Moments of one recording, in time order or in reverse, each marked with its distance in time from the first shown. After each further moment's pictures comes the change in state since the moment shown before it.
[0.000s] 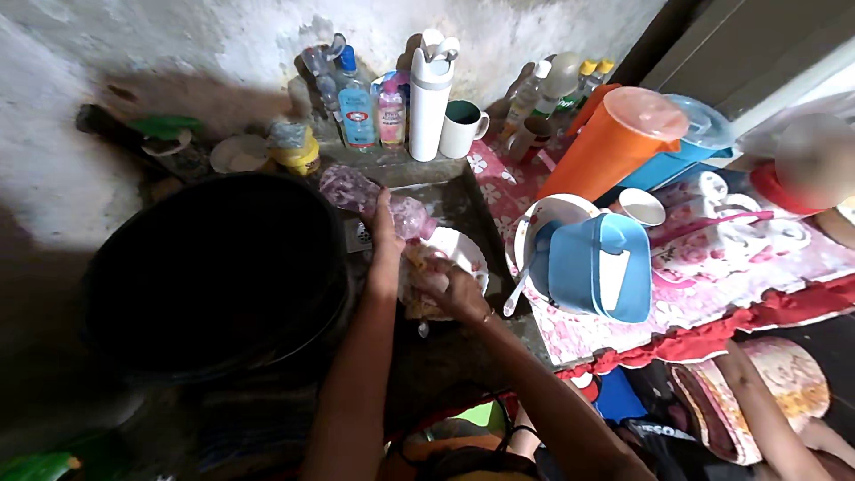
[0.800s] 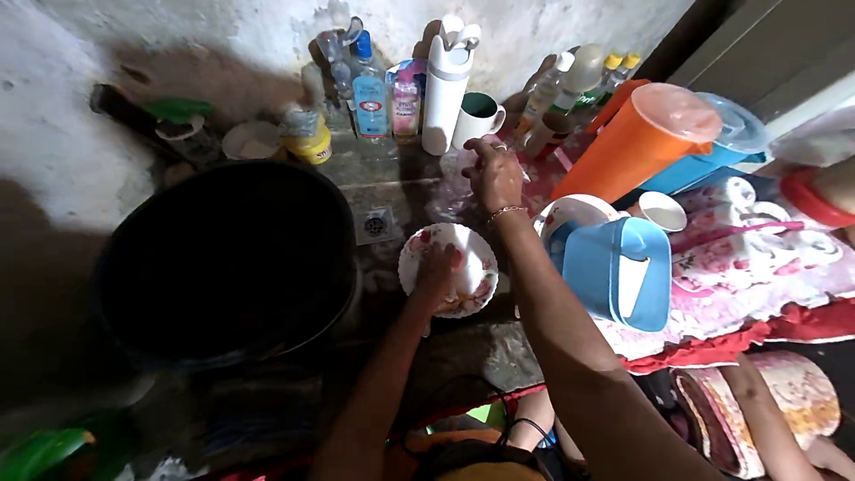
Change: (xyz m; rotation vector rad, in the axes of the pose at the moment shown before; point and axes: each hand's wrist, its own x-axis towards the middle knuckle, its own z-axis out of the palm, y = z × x) left_hand -0.031 -0.077 -0.022 1.455 -0.647 0.319; right_hand 0.114 -0.050 -0.093 -0.443 0.435 -0.057
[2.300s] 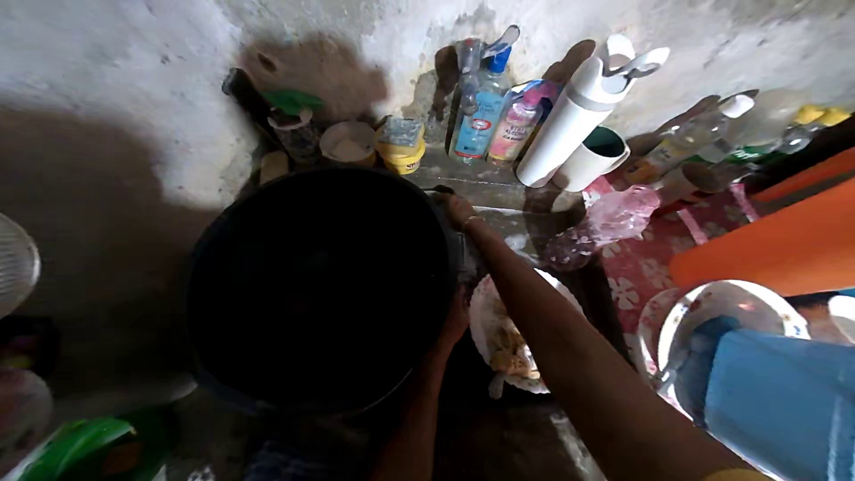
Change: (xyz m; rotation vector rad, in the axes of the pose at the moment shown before) left_hand -0.045 -0.042 -0.094 -0.300 -0.038 -0.414; right_hand 0.085 -0.092 0.214 0.088 -0.672 -0.184
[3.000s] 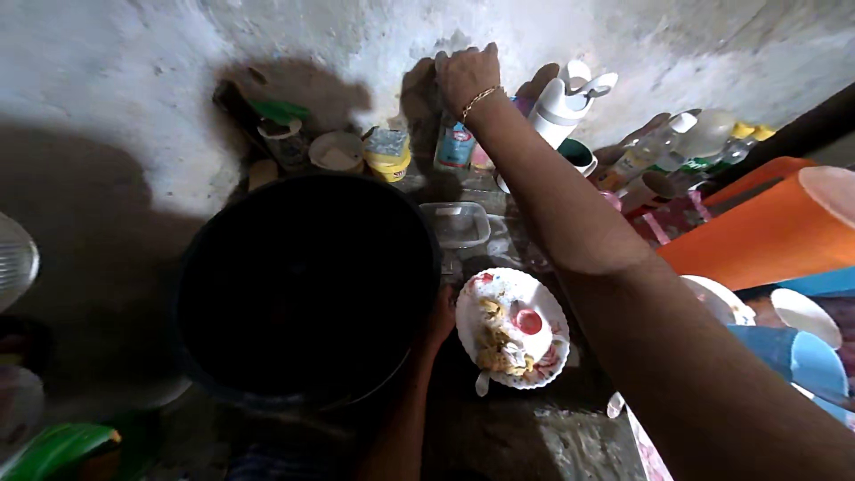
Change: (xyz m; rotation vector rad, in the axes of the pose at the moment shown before) left_hand 0.003 -0.010 0.007 -0.011 0.060 0.107; right_hand -0.041 -0.132 -0.177 -0.683 0.425 -0.140
